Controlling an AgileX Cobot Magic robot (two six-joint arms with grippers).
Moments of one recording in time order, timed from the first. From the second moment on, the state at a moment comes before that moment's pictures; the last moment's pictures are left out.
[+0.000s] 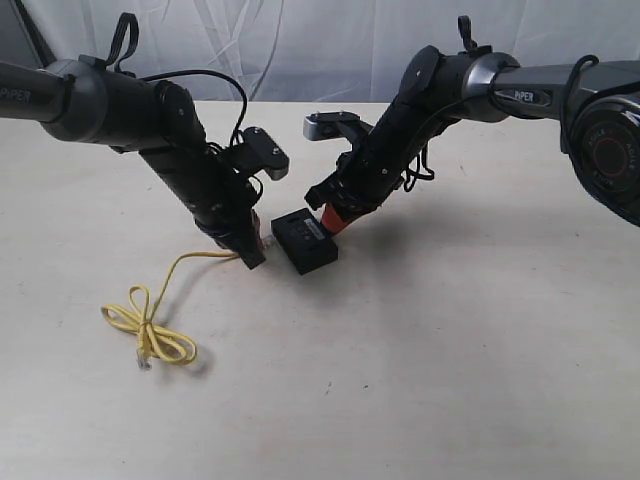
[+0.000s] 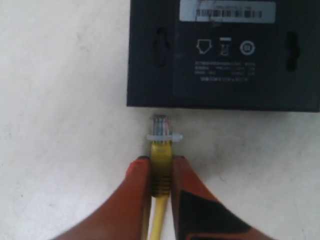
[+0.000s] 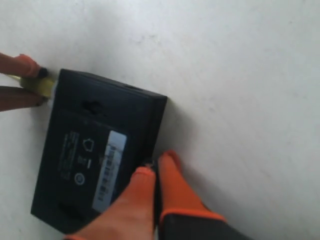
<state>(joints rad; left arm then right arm) -0.41 2.13 -1.37 -0.39 0.66 0.90 0.37 2.42 -1.84 0.62 1.03 -0.67</state>
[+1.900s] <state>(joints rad) -0.45 2.12 -1.37 -0.38 0.70 0.74 0.37 2.42 -1.84 0.63 1.05 -0.66</state>
